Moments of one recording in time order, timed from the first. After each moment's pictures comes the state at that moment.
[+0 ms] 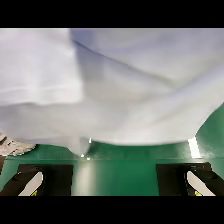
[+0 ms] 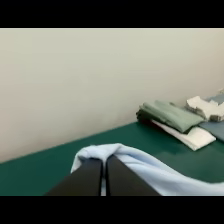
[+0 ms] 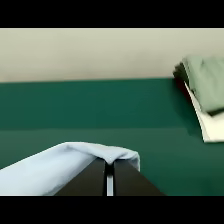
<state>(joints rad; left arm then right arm) 0.14 -0.88 2.06 0.85 -1.23 -1.36 -0.09 -0.95 2.09 -1.51 1.47 1.67</state>
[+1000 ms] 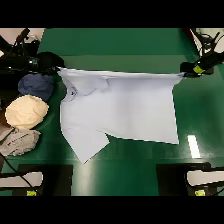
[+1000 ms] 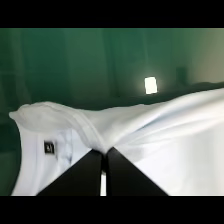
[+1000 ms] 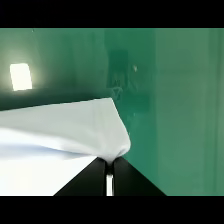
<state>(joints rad) 0.14 -1.46 1.46 0.88 -1.07 -1.26 -0.09 -1.57 1.66 -1.58 1.29 1.68</state>
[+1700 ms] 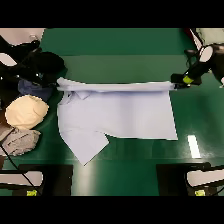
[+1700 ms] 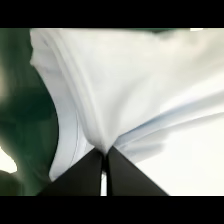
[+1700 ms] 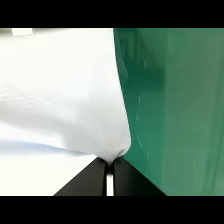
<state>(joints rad) 0.15 -1.52 1.39 1.09 -1.19 -1.23 -0.04 -1.59 1.53 -1.55 1.37 1.70</state>
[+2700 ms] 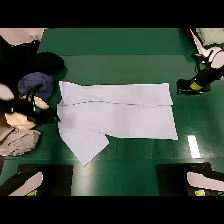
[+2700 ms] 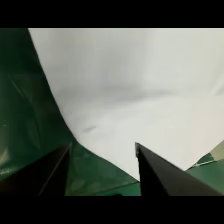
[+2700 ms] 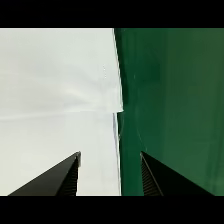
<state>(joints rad) 0.15 -1.01 0.76 1.16 -1.34 -1.44 -0.05 -1.34 1.34 -1.54 1.38 1.69</state>
